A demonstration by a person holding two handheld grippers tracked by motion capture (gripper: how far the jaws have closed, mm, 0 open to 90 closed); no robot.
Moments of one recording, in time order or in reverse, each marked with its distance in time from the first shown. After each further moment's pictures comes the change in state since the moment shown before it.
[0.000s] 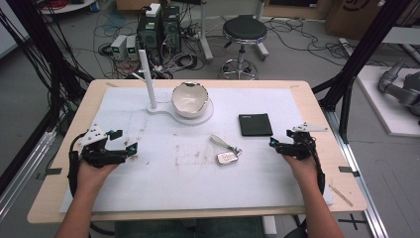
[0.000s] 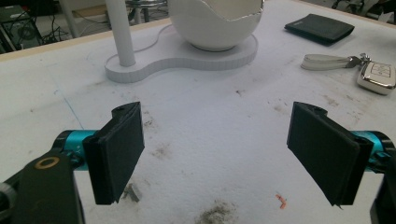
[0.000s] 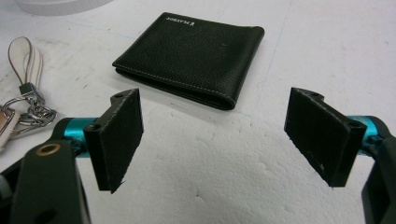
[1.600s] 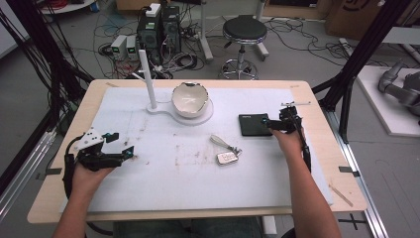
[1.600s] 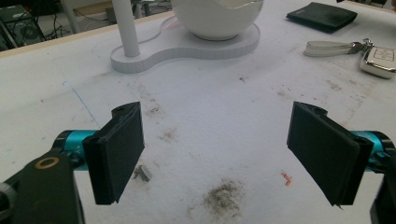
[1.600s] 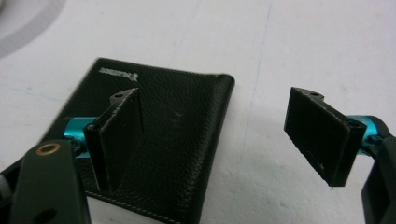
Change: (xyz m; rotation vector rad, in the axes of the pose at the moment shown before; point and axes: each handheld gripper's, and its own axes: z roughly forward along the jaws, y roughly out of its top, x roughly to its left) left arm 0.004 -0.008 -0.010 0.017 0.005 0.024; right arm -0.026 0.052 0.075 0.096 -0.071 0.115
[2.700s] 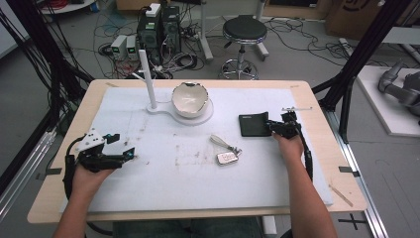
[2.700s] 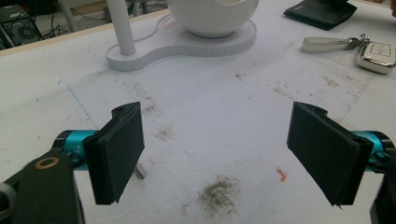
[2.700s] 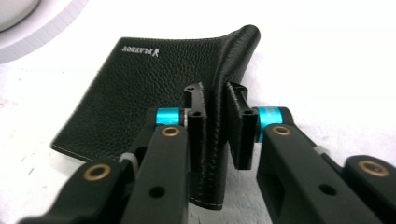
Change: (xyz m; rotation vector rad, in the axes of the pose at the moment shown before) left arm -0.004 -0.001 0.000 0.008 -0.005 0.008; right arm -0.002 -0.016 0.000 0.004 0.129 0.058
